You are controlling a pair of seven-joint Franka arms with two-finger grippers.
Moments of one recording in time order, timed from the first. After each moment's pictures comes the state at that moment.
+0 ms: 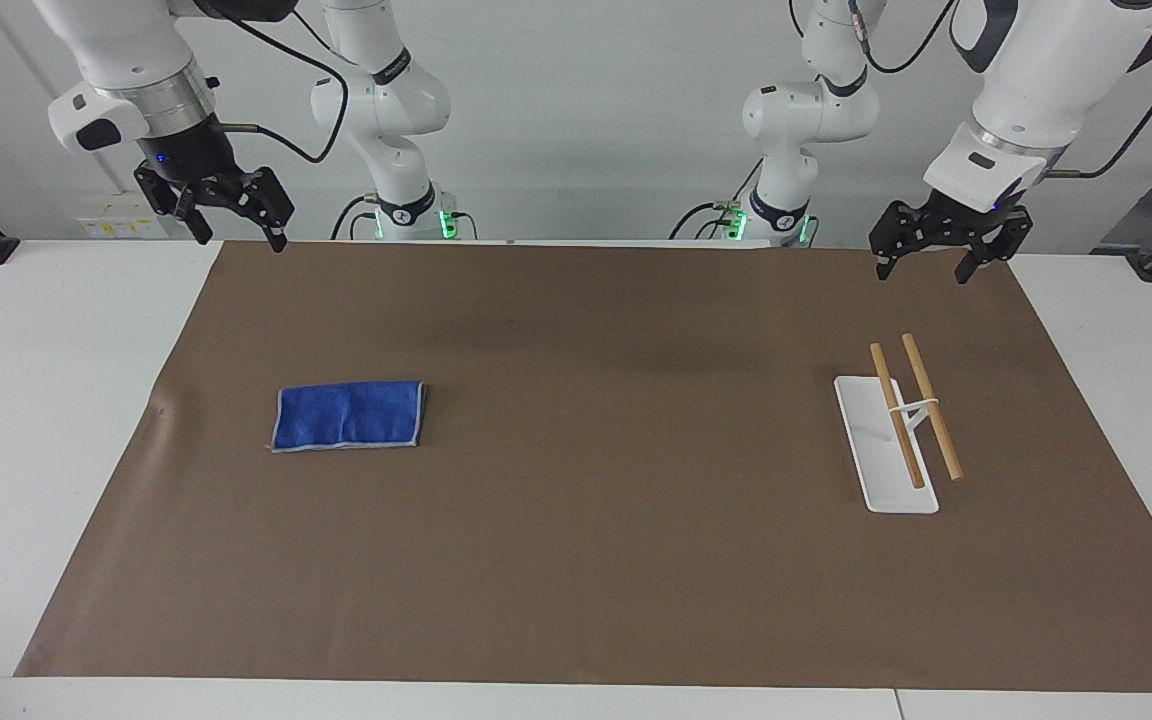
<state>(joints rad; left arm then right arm) -0.02 0.01 -0.13 -1.52 0.03 1.52 -0.01 0.04 -0.06 -0.10 -1.56 0.00 1.52 0.10</state>
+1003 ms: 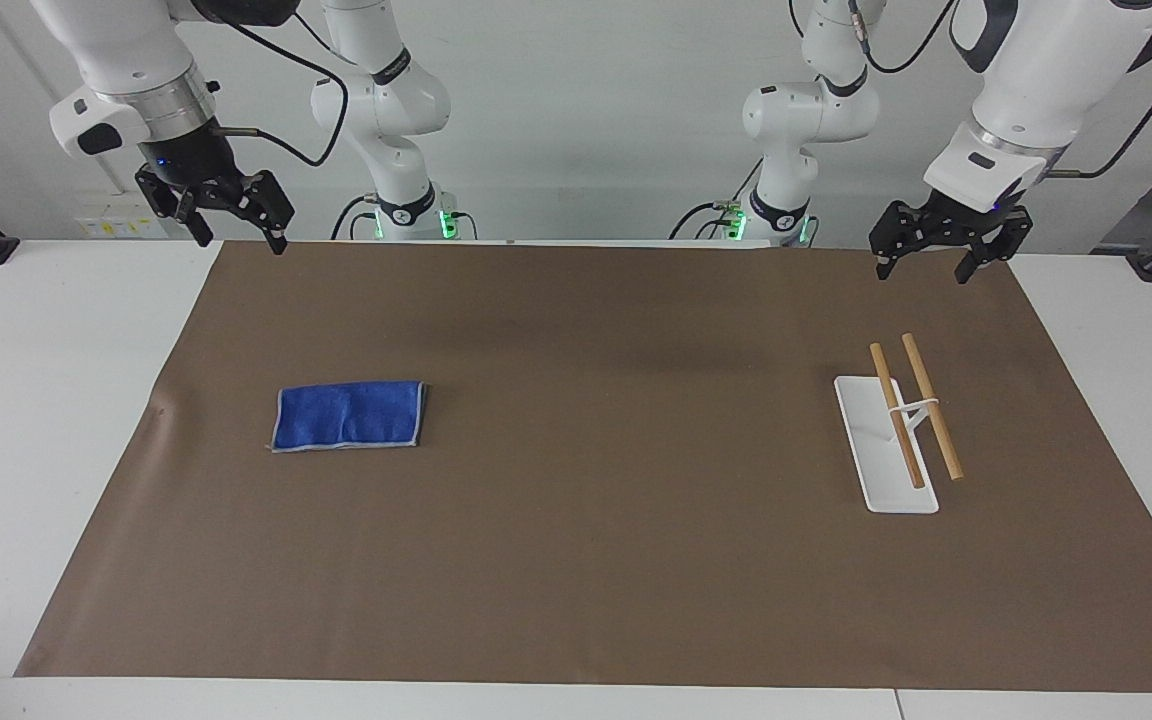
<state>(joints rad) -0.02 0.01 -0.13 -1.52 0.03 1.52 -0.01 0.04 -0.06 -0.10 -1.57 0.00 1.53 0.10</state>
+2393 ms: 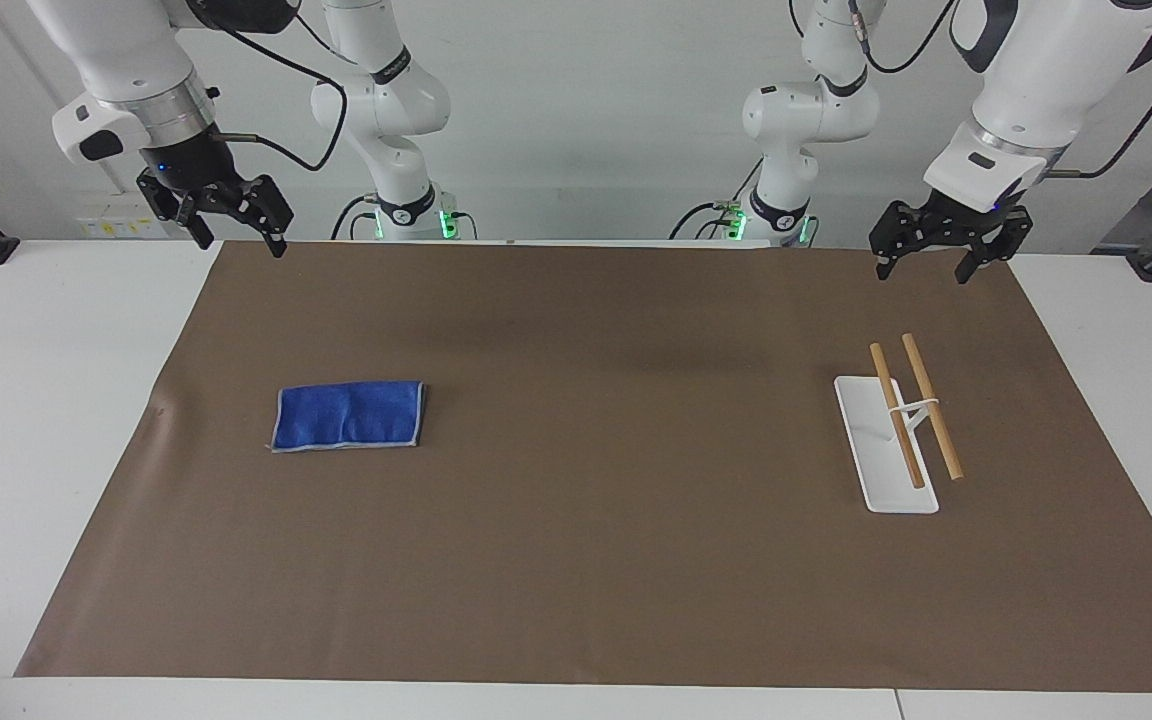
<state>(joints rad) -0.02 0.01 -0.13 -1.52 0.03 1.52 -0.01 0.03 -0.07 -0.10 -1.61 0.00 1.55 0.10</state>
